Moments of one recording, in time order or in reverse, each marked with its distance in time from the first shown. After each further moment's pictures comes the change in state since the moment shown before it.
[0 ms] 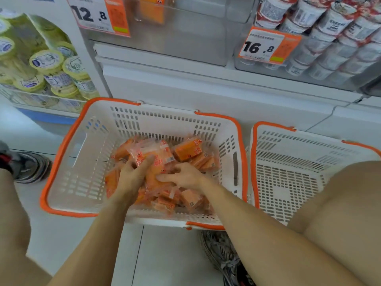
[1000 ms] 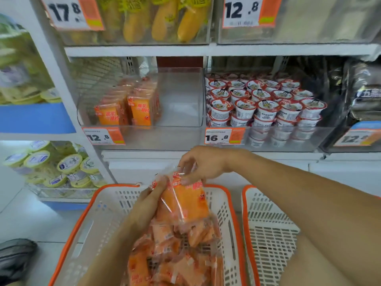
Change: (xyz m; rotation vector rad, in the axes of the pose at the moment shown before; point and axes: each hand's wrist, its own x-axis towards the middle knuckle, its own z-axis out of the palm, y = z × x) left_hand -0.019 0.155 0.081 0.161 -0.153 0.063; right_hand -0.099 -0.189 -0.175 -0.660 -0.018 -0.401
